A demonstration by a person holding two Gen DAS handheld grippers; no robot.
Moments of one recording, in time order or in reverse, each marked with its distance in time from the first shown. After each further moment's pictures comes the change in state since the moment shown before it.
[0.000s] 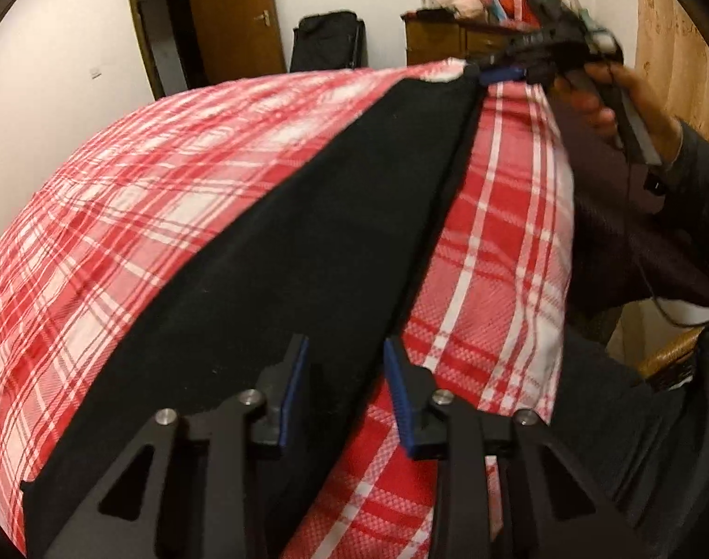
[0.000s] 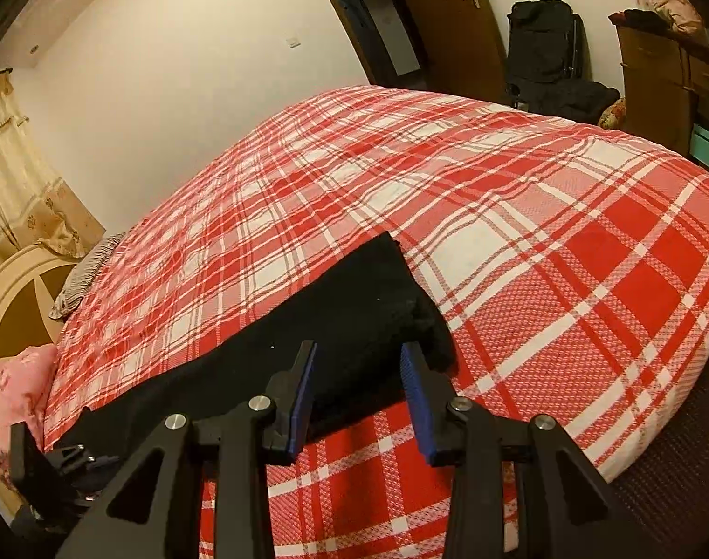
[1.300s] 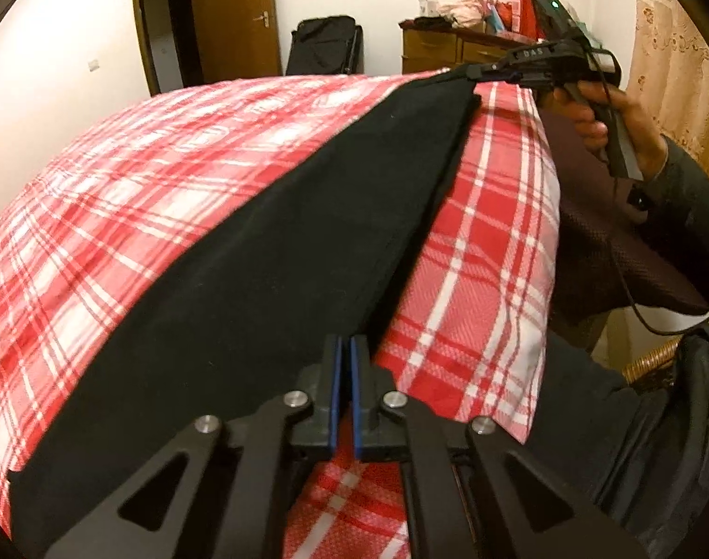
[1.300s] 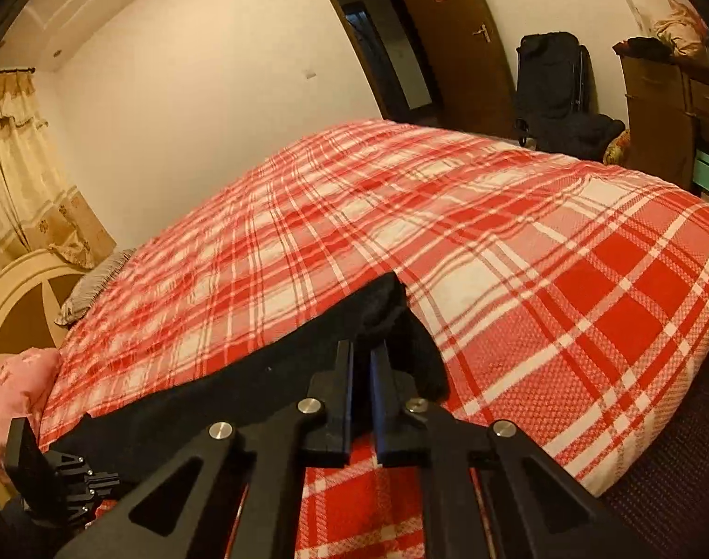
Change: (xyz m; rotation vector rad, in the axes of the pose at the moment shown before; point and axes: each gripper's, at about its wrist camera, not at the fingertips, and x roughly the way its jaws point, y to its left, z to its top) left arm -0.002 0.001 -0.002 -0.036 -0.019 -0.058; right arm -0.011 -0.009 -0.003 -0.024 -0.084 -0.008
